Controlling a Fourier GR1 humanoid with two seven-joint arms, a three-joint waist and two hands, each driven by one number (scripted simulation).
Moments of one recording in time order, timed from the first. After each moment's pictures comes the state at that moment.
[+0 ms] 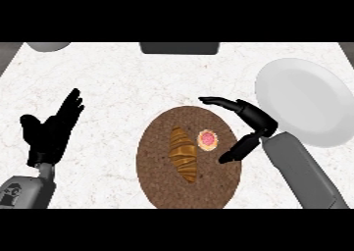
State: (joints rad) left arm -0.16 0.35 -0.10 -1.41 0.19 0.13 0.13; right arm -0.55 -0.25 0.31 -0.95 0.14 0.35 -0.67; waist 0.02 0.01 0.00
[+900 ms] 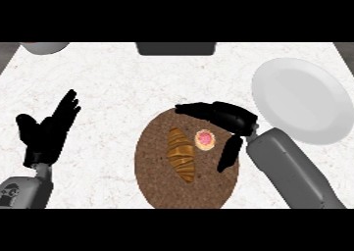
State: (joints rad) left arm -0.16 0.32 -0.04 -1.39 0.16 0.09 0.14; right arm -0.60 -0.24 0.44 -1.12 0.43 0.42 -0.37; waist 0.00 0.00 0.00
